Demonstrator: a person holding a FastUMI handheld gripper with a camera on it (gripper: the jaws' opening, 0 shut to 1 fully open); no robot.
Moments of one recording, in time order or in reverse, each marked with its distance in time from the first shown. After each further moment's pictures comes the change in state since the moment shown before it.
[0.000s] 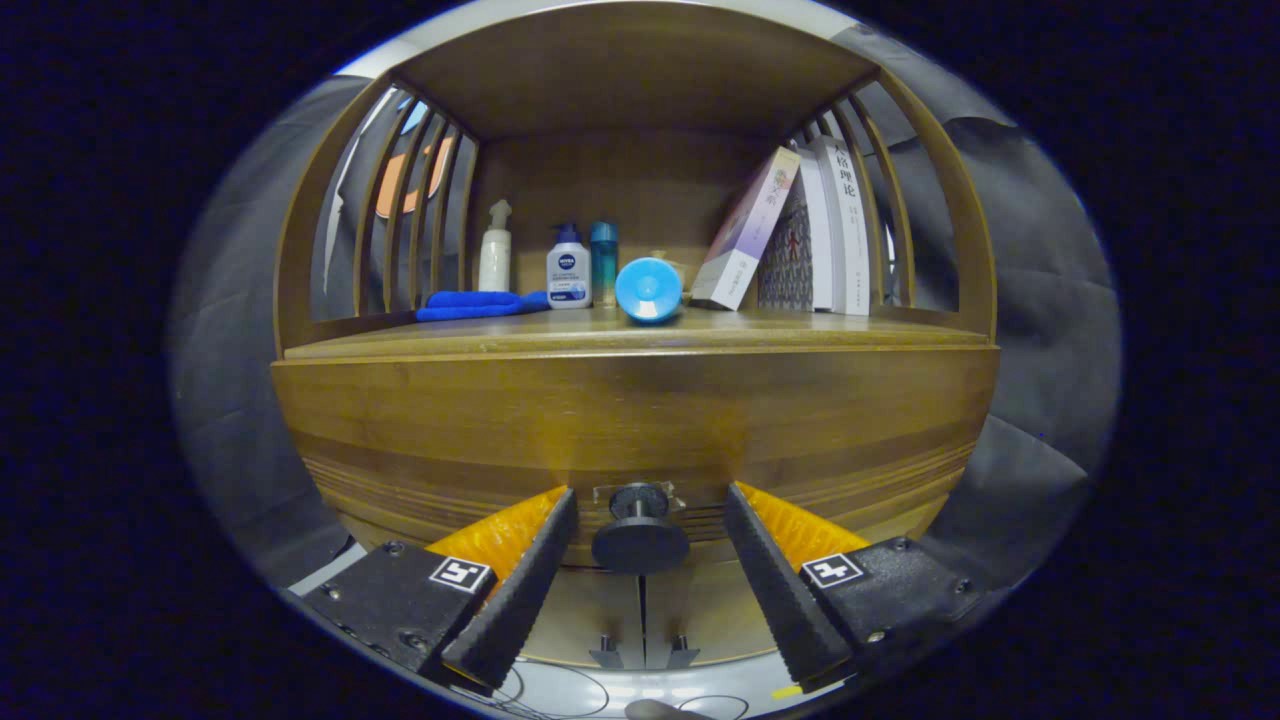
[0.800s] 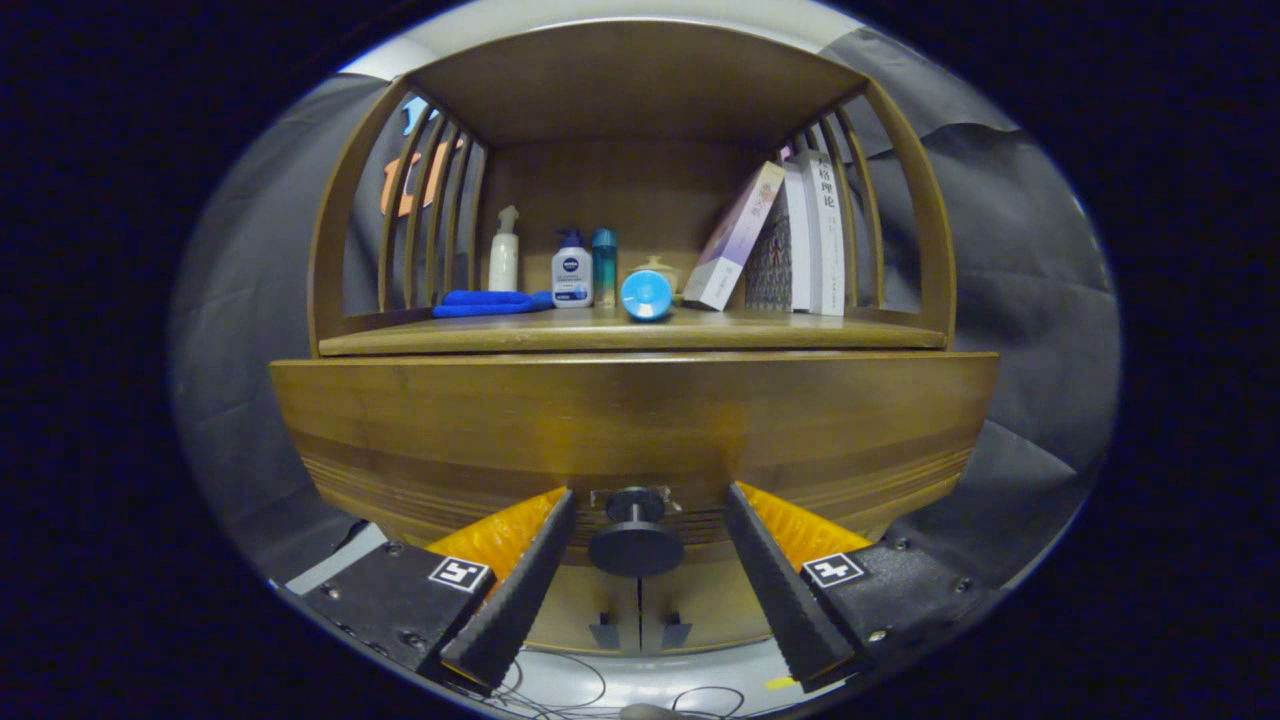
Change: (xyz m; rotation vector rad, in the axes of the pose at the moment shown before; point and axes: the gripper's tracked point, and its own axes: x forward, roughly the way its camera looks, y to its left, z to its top) arm -0.038 -0.001 -0.007 -0.025 -0.021 -0.019
